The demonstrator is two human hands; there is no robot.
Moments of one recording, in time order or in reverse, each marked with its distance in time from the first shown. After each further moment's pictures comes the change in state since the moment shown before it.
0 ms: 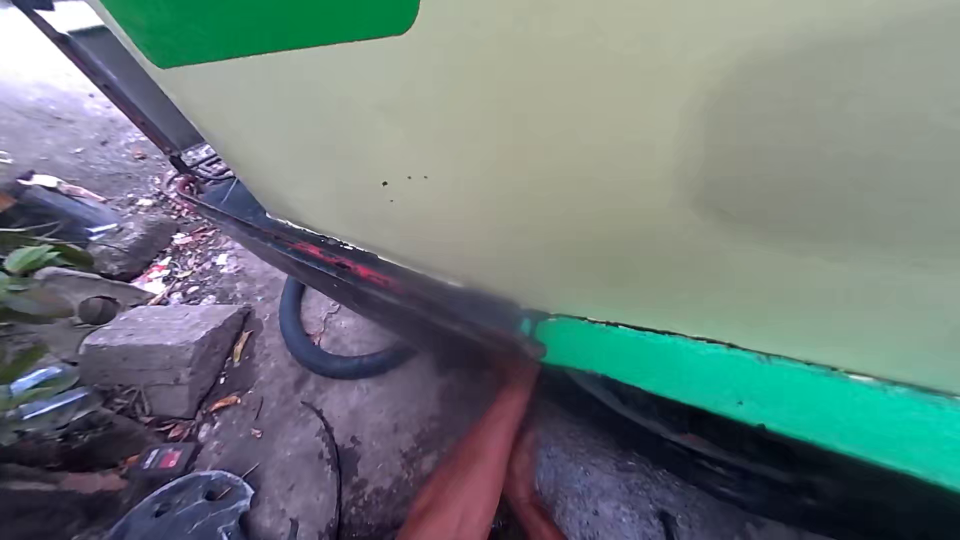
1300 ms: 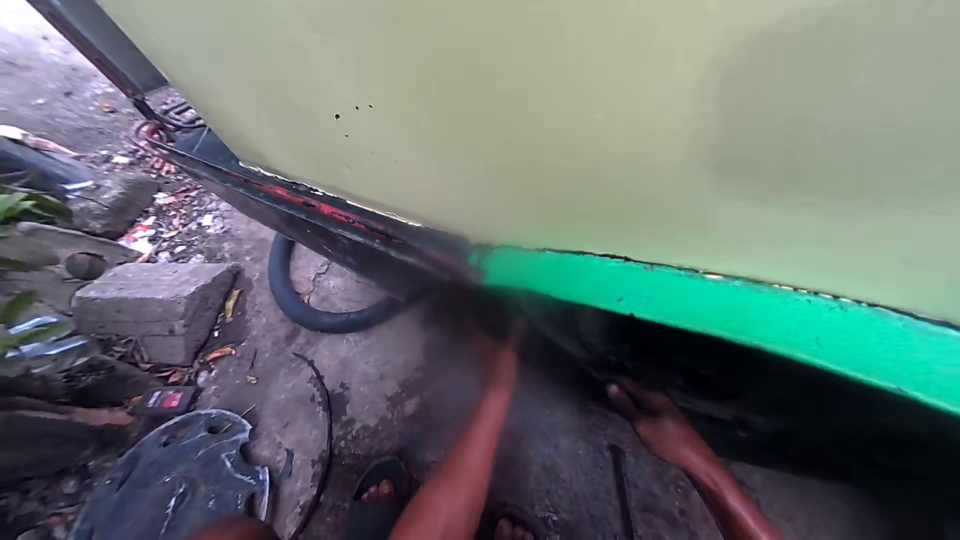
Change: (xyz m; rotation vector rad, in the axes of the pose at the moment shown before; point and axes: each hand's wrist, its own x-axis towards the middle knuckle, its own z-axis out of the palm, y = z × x) left_hand -0.050 -0.071 0.001 -0.408 -0.030 0.185; right_hand 0.080 -0.007 -0.280 -0.183 -0.489 -0.008
